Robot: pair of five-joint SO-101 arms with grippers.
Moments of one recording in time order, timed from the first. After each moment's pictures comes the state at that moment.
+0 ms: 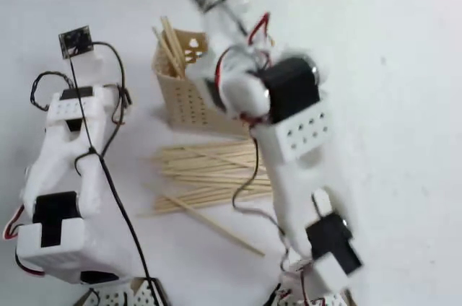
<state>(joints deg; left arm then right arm) -16.0 5.8 24.3 43.0 12.0 -33.0 1.0 -44.7 98.2 10.9</state>
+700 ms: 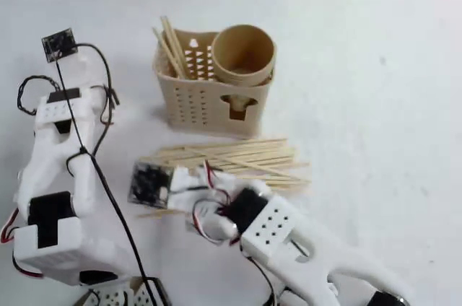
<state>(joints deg) -19.9 5.8 24.3 42.5 12.0 -54.1 -37.1 52.5 54.1 32.7</state>
